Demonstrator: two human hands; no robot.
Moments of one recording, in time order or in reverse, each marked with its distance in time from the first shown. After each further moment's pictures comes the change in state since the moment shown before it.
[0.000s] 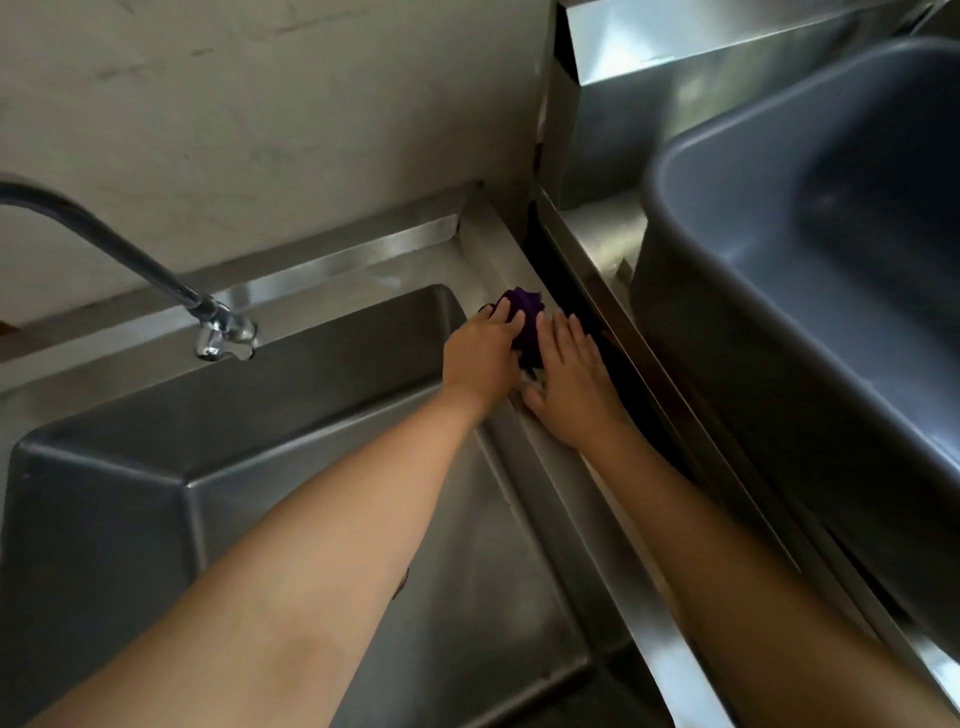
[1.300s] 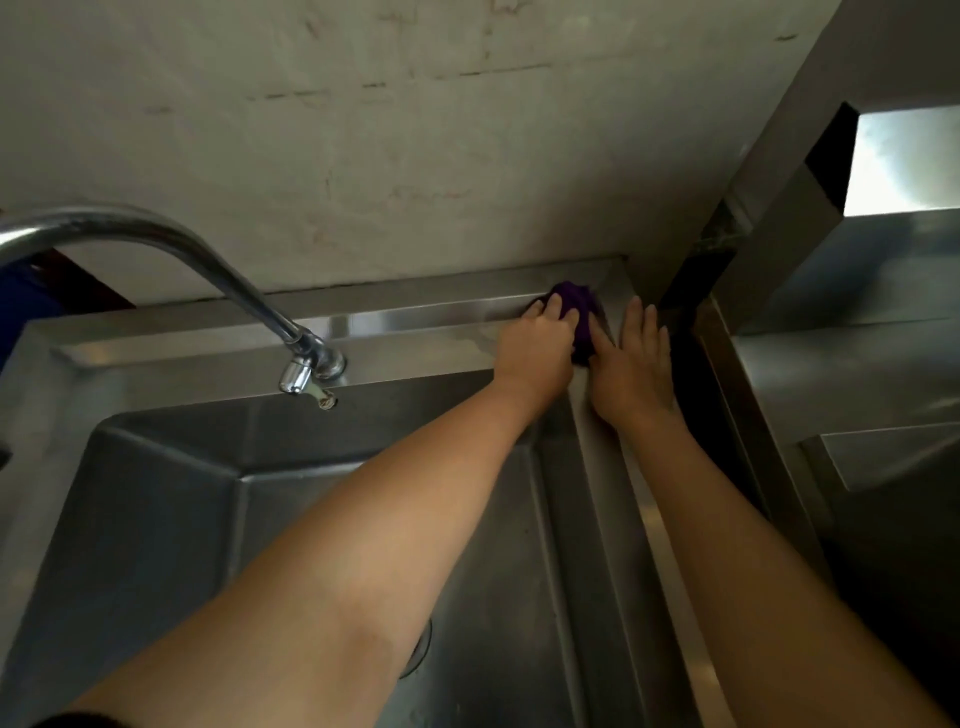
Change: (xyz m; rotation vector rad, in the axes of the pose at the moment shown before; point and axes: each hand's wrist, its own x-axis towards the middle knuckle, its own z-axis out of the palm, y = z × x) left_hand 0.105 -0.090 -0.013 0.115 0.047 -0.175; right_hand 0.172 -0.042 0.004 -0.186 -0.007 -0.043
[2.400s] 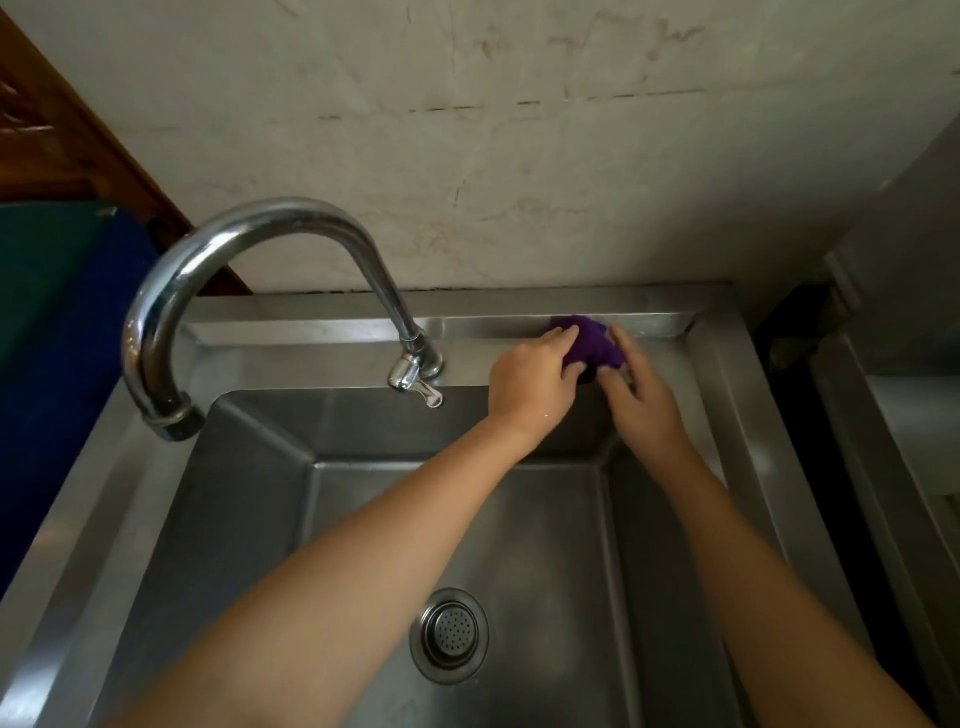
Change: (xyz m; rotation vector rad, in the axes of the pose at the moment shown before) left_hand -0.074 -0.077 -0.032 -0.334 0.224 -0.208; right_hand -0.035 -0.086 -0.002 1.049 -0.013 -0.176
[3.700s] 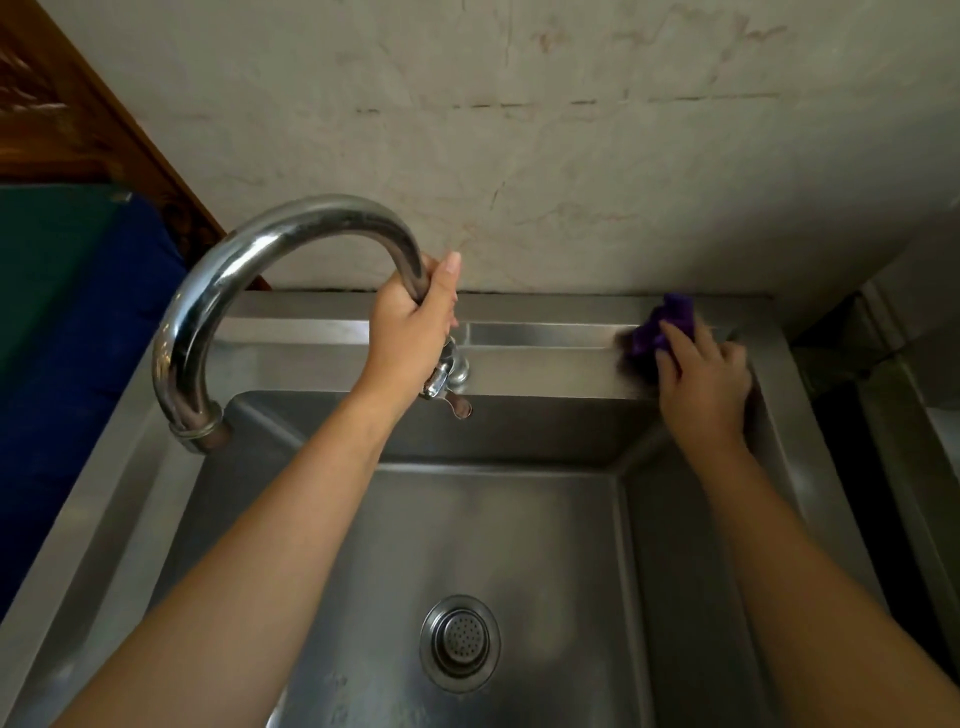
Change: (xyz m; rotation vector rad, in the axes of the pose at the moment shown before) left_hand 0.010 -0.071 -0.105 -0.878 0.339 -0.229; right_hand 0.046 0.027 -0.011 -0.851 0.329 -0.120
